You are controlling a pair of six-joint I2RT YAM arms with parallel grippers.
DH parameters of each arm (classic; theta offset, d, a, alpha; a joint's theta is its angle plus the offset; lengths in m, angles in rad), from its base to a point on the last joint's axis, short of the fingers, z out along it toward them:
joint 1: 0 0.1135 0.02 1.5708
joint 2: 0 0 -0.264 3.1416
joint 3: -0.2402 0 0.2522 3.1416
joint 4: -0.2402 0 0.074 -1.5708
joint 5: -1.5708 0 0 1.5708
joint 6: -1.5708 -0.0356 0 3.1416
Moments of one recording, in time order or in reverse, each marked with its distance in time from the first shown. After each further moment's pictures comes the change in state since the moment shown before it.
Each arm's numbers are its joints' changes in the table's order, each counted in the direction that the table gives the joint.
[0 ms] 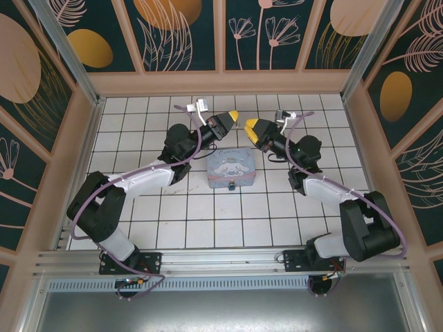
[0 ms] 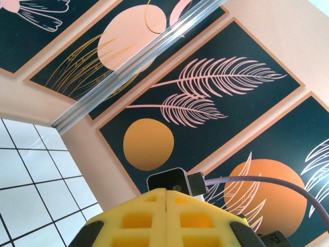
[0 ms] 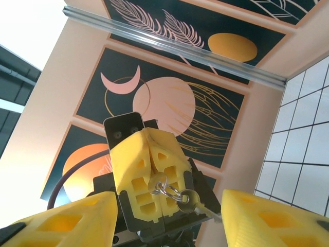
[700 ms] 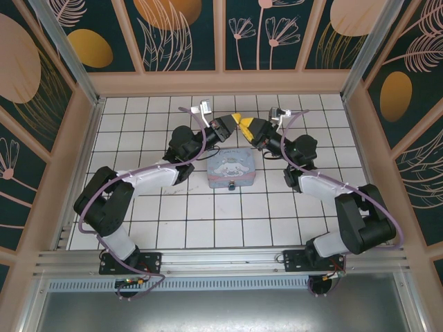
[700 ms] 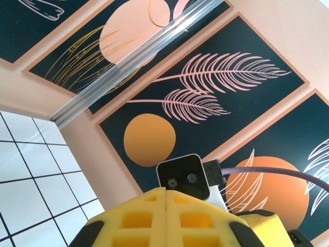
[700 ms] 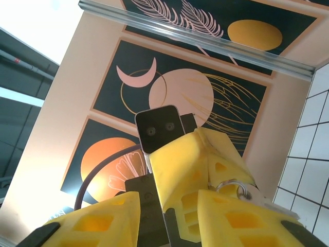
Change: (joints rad) left arm -0.007 -0.065 -0.001 0.061 -0.005 0.019; right arm 0.035 -0.057 -0.033 0.092 0.000 -0.069
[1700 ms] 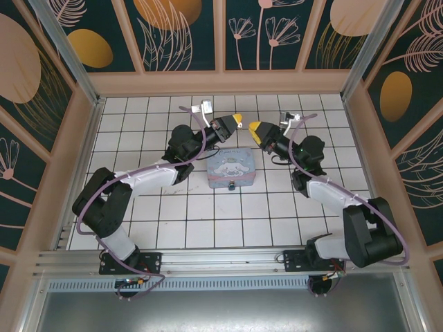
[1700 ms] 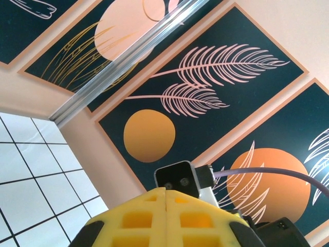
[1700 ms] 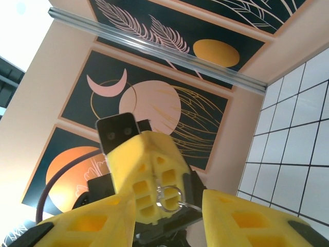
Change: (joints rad) left arm 0.000 0.014 -0.008 -0.027 -0.025 -0.039; right arm -0.069 0.103 0.056 -0.189 0.004 0.138
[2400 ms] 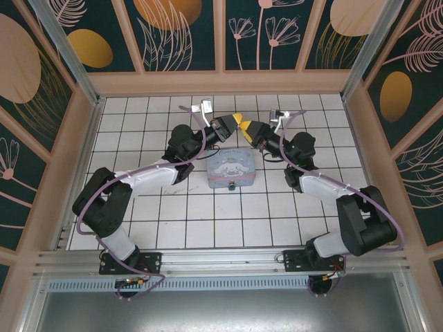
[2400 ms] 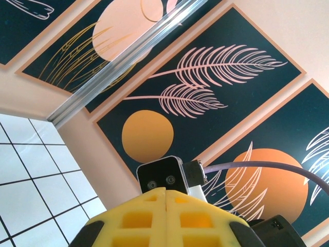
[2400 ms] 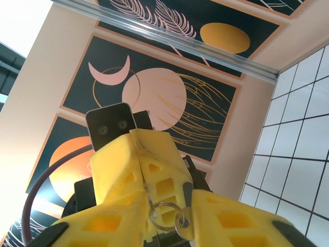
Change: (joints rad) left arm 0.000 -0.003 -0.003 0.003 -0.002 0.005; right arm 0.061 -0.088 -0.058 0.045 -0.003 -0.001
